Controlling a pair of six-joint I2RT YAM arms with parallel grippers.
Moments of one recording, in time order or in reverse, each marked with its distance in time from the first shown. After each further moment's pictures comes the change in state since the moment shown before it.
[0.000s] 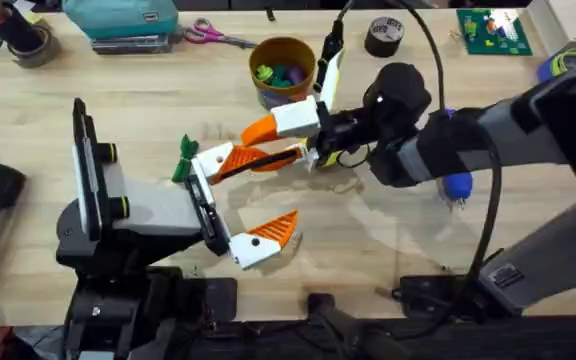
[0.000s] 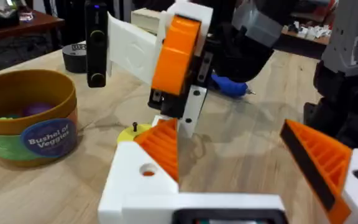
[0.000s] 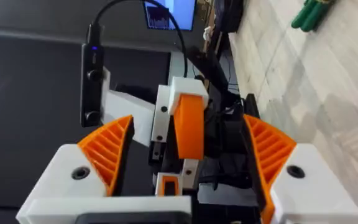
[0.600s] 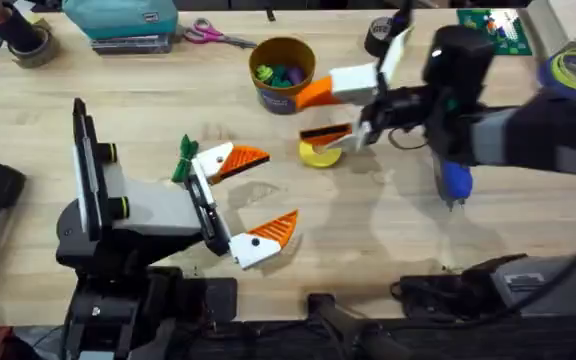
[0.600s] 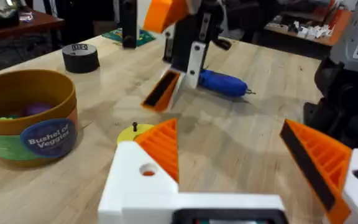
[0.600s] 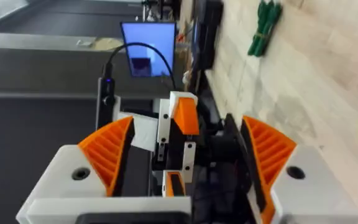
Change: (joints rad) left arm 0.000 0.000 0.000 0.000 0.000 0.000; right arm -0.280 -0.273 0.001 -0.654 -0.078 -0.324
